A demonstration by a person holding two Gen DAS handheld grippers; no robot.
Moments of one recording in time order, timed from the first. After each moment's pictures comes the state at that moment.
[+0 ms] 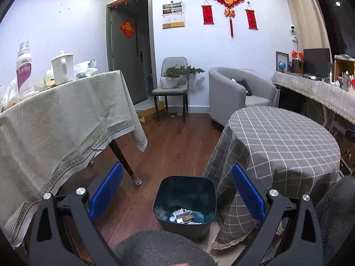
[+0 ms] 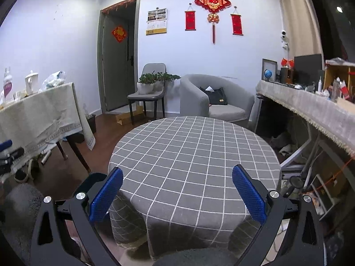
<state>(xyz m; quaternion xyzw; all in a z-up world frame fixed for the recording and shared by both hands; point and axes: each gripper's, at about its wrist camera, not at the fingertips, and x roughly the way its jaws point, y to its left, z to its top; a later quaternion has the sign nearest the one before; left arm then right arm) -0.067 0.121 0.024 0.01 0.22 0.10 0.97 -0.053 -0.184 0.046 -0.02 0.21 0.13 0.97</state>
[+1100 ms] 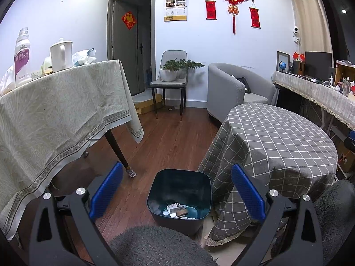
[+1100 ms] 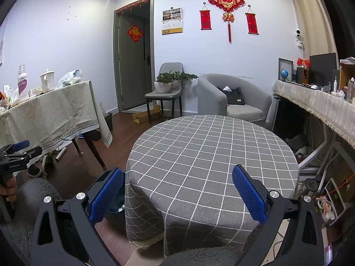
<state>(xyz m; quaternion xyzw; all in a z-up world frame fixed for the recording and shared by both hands) -0.062 0.127 0.016 -0.01 0.23 0.09 0.97 -0.059 -0.169 0.045 -0.03 0.21 0.18 0.96</state>
